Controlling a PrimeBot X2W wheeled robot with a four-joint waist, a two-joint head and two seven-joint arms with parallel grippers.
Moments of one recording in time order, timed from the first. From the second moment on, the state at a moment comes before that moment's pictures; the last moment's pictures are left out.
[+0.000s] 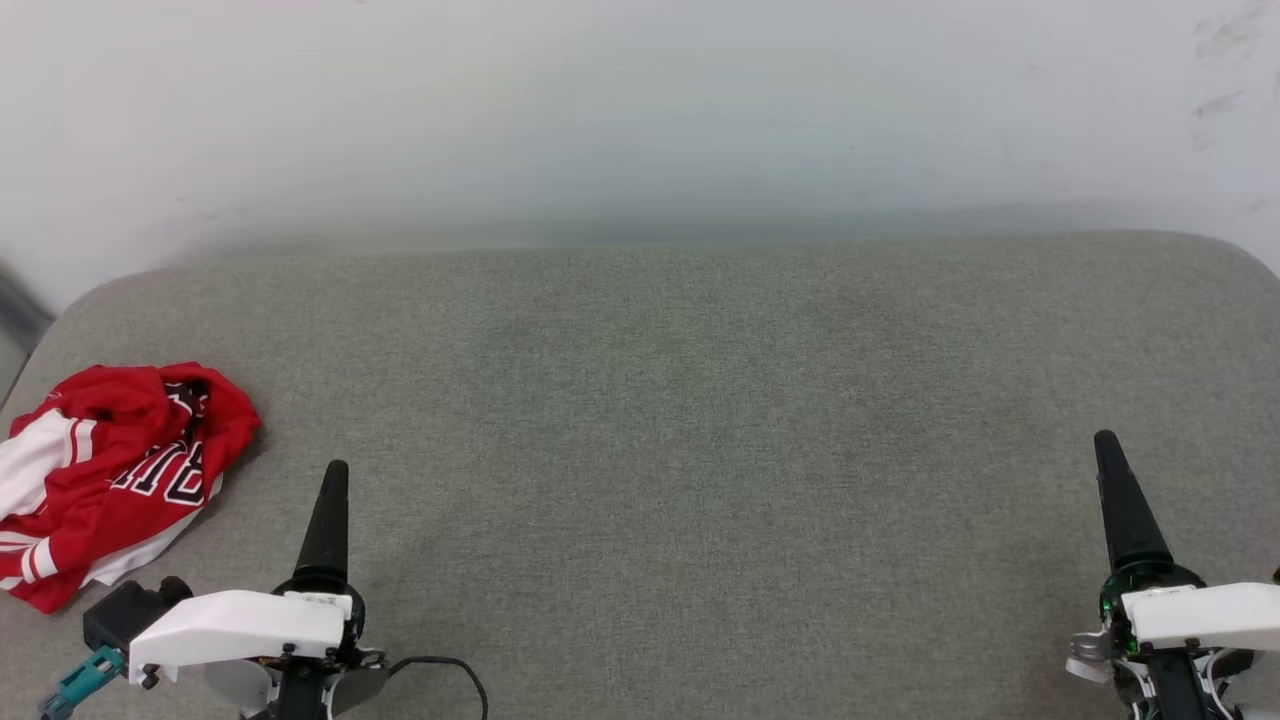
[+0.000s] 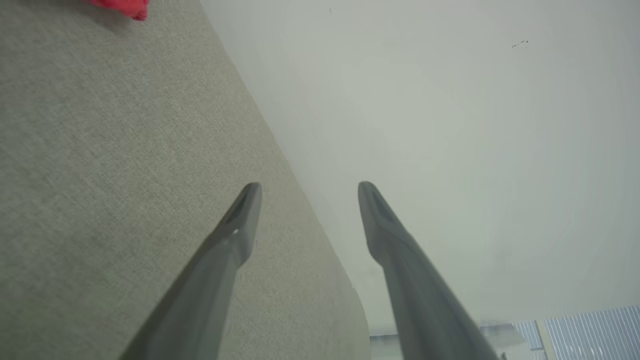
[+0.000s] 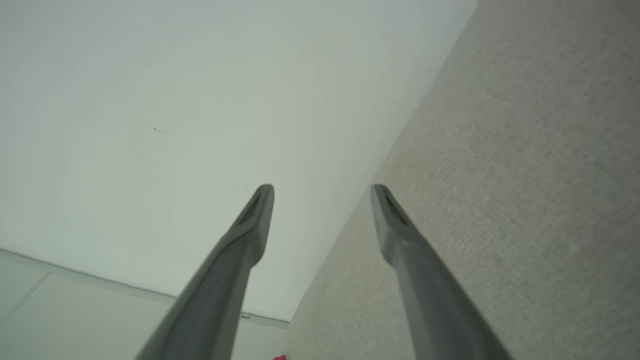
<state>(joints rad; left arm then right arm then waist) -0.06 0.05 0.10 0.14 -1.22 -0.02 0.00 -0.06 -0.05 -0.13 0.15 1.24 0.13 0.00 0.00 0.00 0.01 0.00</state>
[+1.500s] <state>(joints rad) 0.00 0.05 -0.02 0.03 -0.53 0.14 -0.15 0.02 -0.05 -0.05 0.03 0.51 0.13 -0.15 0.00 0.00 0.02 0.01</state>
